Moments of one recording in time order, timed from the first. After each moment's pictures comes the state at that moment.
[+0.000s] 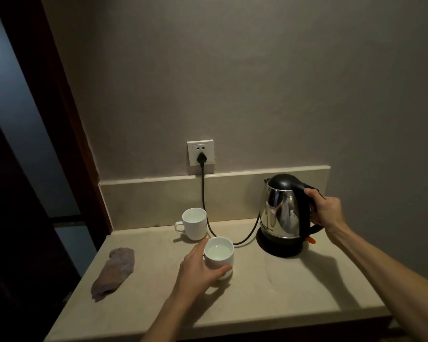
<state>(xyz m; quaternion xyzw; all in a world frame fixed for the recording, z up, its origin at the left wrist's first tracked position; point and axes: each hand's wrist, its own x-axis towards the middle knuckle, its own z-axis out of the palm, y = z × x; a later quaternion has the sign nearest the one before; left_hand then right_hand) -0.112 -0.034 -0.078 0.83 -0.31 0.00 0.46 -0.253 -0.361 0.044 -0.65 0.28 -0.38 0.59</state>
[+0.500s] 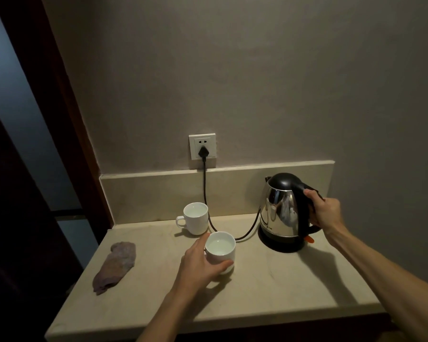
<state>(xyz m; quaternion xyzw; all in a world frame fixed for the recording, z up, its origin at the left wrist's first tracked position) -0.115 -0.032 -0.073 0.83 -0.32 0.00 0.46 -0.247 -0.361 0.020 -0.67 0.29 -0.37 0.58</state>
